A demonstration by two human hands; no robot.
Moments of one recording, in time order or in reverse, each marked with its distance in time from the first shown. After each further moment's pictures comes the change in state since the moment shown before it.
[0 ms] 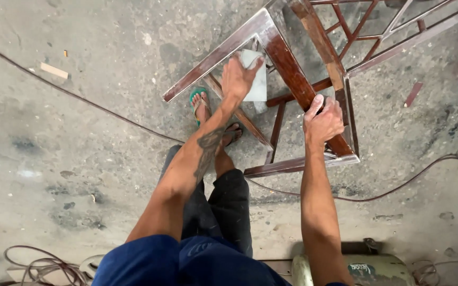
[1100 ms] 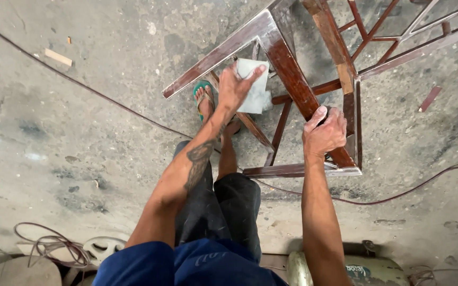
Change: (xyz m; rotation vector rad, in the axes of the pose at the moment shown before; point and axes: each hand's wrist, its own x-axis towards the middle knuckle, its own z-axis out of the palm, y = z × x) left_hand 0.003 -0.044 0.021 -0.357 0.022 0.144; right_hand -0.009 0.024 0.028 0.117 0.035 -0.074
